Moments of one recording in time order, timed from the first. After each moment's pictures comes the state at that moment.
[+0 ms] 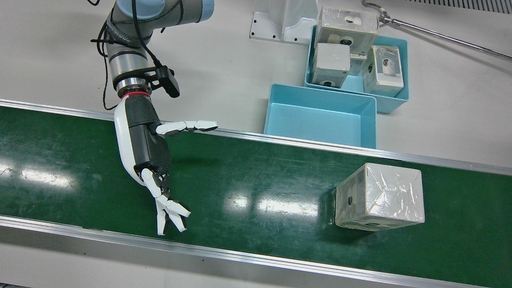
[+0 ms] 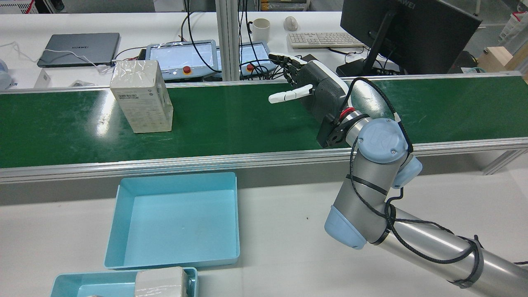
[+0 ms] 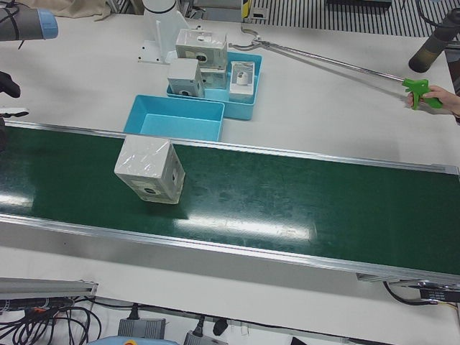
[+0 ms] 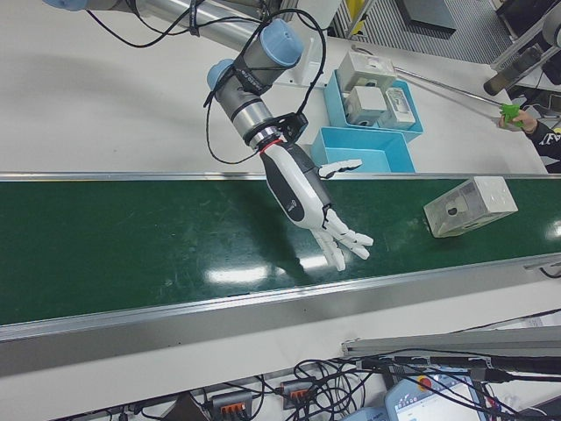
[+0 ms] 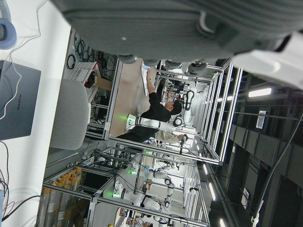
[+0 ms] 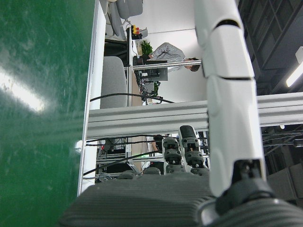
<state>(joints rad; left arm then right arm) -1.86 -1.90 -1.77 0.60 1.96 -0.16 0.77 -0.93 1.71 -3.61 -1.14 -0.09</state>
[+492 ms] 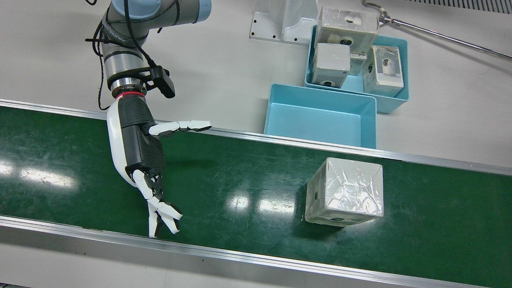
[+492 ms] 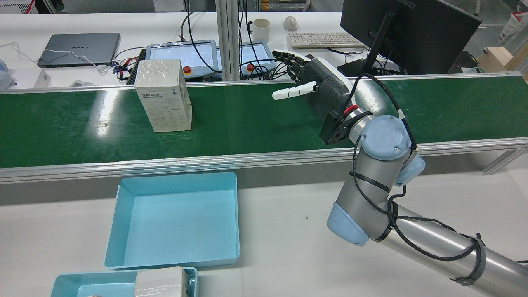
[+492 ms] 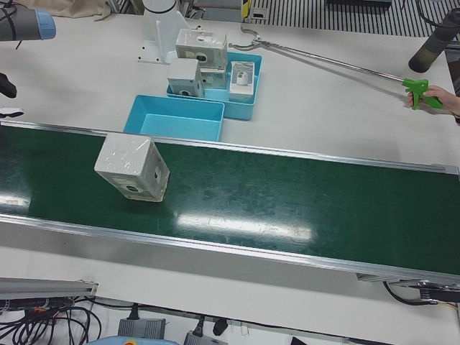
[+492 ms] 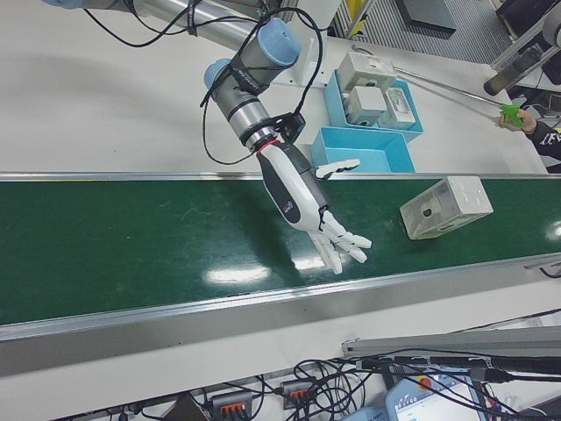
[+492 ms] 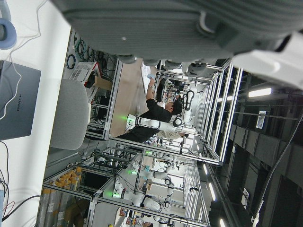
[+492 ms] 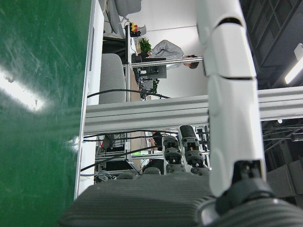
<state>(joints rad) -1.86 -1.90 -1.77 0.60 1.96 -0.16 0.78 -0.94 1.71 -3.61 -1.14 -0.08</state>
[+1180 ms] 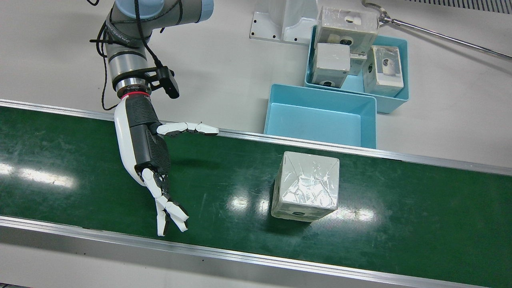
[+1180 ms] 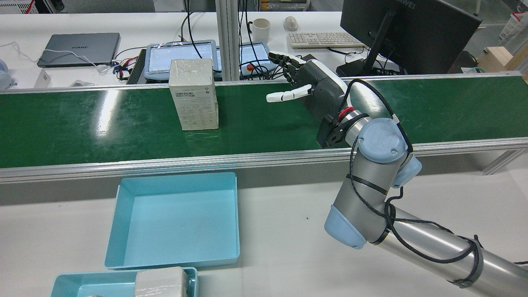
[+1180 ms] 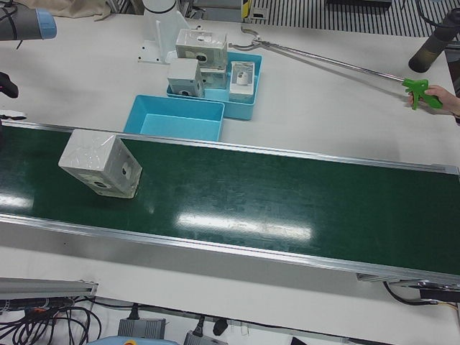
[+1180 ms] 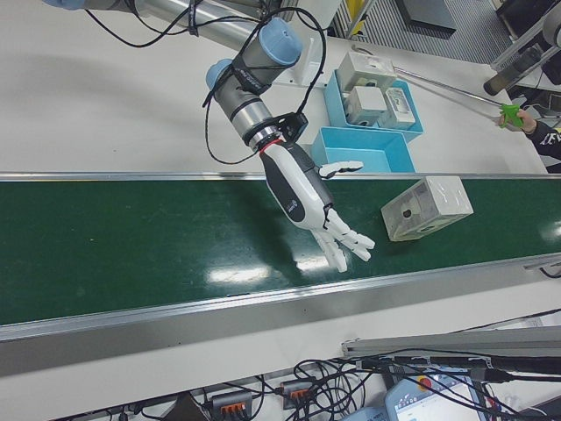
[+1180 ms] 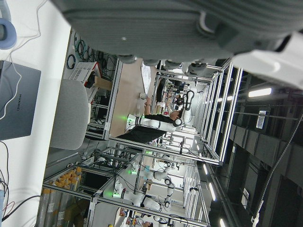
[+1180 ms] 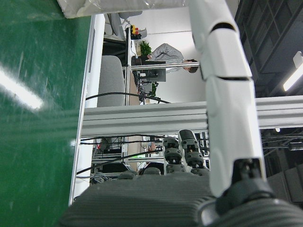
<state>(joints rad) -1.86 -1.90 -1.77 0.60 1.96 -0.16 0.77 -0.93 1.71 -3.59 -1.14 -0.13</state>
